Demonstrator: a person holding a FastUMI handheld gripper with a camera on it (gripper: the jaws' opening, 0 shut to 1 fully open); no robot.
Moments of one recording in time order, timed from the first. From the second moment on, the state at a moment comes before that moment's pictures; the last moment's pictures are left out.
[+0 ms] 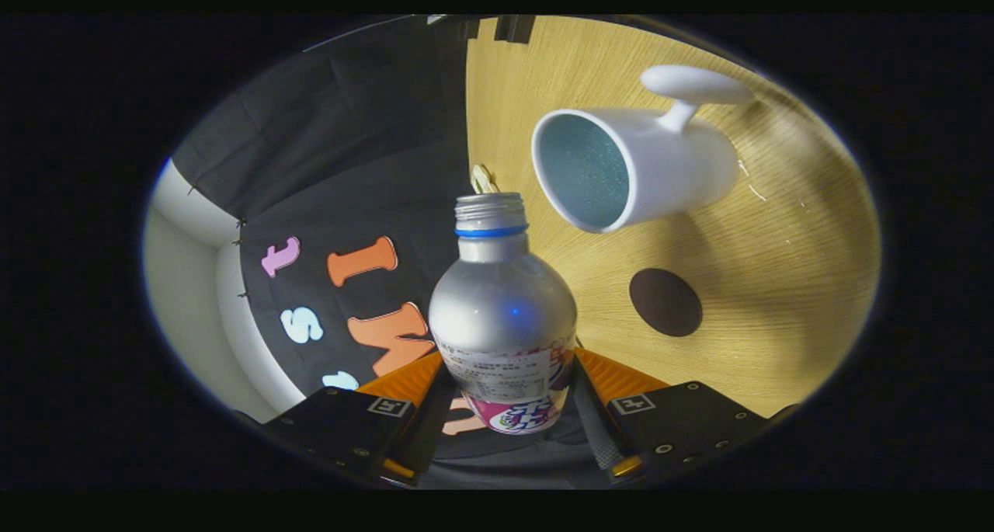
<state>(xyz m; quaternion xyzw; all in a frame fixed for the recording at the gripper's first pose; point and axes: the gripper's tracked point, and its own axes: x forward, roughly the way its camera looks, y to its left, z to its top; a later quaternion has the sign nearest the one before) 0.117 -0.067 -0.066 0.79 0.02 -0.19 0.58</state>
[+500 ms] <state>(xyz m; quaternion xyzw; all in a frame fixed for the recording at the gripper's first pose) 0.113 -0.069 -0.065 0.81 0.02 -0.20 0.55</state>
